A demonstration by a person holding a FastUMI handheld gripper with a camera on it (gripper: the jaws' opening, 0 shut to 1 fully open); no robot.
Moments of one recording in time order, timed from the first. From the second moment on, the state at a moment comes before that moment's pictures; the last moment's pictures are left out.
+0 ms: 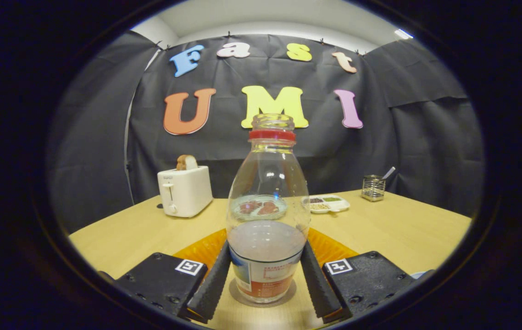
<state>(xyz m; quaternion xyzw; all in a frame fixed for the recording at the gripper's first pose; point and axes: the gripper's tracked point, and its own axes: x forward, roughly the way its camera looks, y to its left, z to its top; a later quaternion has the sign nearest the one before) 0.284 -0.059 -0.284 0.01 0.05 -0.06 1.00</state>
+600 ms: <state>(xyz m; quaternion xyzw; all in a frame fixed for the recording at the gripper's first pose) 0.245 -0.061 -0.231 0.01 0.01 -0.05 1.00</state>
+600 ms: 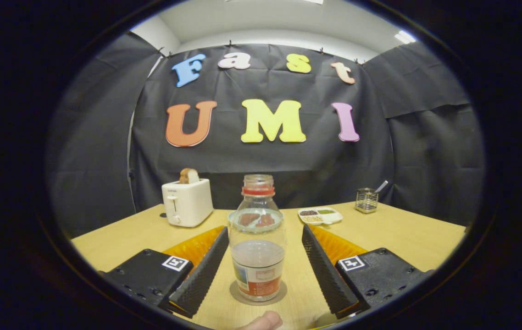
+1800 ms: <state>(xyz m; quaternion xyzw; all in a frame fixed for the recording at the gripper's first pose) 0.104 -0.030 -0.143 -0.01 -0.01 0.02 1.00</state>
